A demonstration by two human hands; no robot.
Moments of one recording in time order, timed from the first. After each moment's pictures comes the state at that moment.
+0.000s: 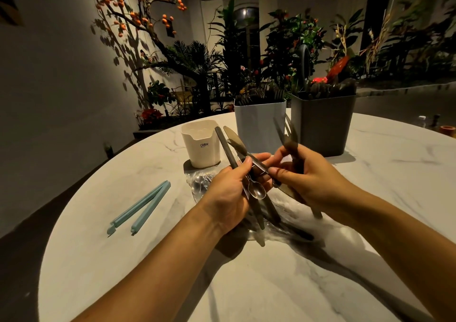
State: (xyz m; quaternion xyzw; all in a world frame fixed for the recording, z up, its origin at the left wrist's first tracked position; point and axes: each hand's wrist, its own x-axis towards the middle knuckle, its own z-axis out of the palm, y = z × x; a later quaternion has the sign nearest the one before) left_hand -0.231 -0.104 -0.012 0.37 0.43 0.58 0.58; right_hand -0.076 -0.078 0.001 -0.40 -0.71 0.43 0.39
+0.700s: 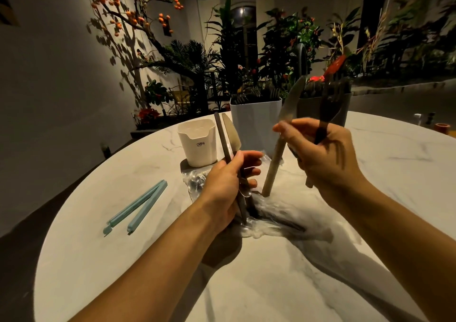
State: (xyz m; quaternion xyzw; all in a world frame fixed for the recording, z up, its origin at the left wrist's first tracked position) left_hand -0.229 -0.110 -0.007 0.43 0.47 0.60 0.49; right_hand -0.076 -0.080 0.019 -0.33 -0.63 0.35 0.61
